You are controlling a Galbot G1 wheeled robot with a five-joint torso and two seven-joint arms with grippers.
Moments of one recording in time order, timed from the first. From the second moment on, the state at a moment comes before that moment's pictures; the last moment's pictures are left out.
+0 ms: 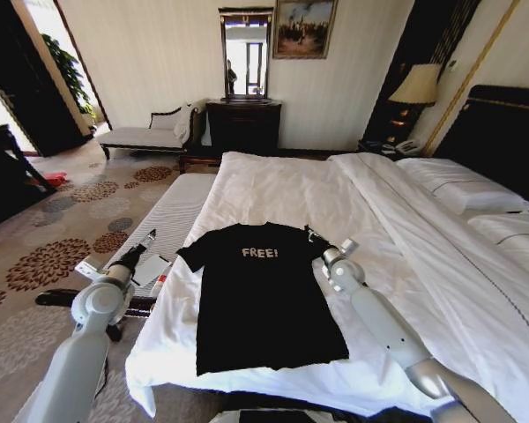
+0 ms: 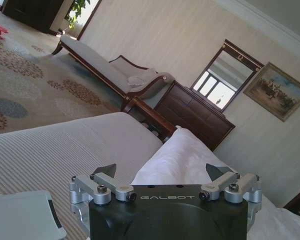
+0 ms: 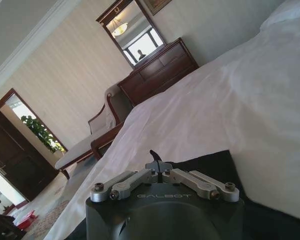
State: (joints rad) left arm 1.15 -1.10 -0.76 -1.90 -1.20 0.34 -0.32; right arm -0.70 1.09 0.06 1.42 1.21 -0.05 0.16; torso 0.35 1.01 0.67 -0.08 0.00
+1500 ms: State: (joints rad) left arm 1.02 -1.12 -0.62 -1.56 -1.39 0.38 -0.26; right arm -0.79 1.07 0.19 1.39 1.21 0.02 0.09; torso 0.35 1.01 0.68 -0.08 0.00
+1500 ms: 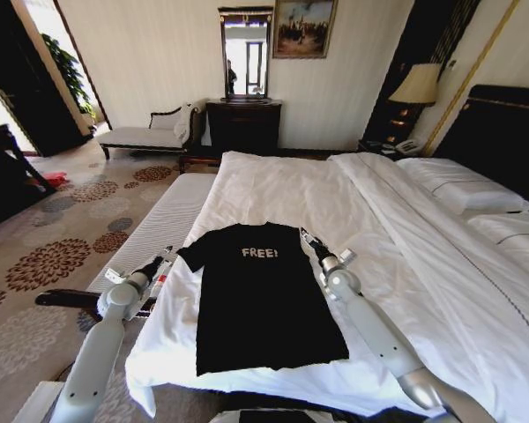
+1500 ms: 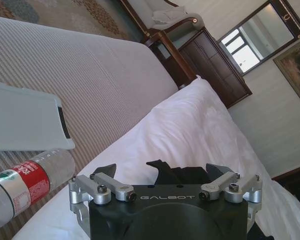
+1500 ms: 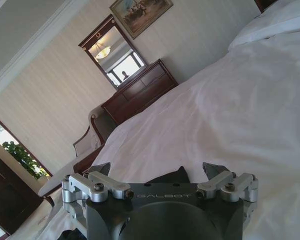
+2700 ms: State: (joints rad) left arm 0.82 -1.19 -0.50 -1.30 -1.32 0.35 -0.18; right arm -0.80 1.08 0.22 1.38 1.20 0.03 0.11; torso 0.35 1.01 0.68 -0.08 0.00
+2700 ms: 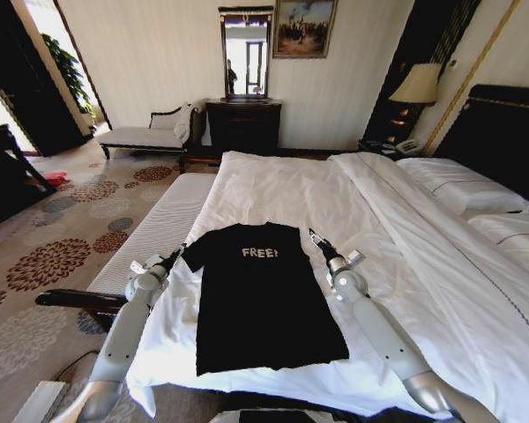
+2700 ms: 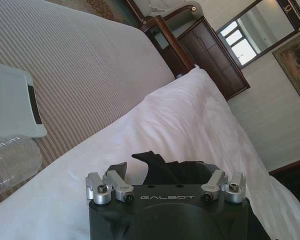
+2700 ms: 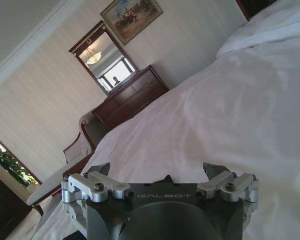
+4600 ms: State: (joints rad) left arm 0.59 -1.24 -0.08 -1.29 -1.12 0.32 -0.19; right arm -0.80 1.12 0.22 1.33 1.17 0.02 0.11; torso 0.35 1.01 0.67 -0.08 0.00
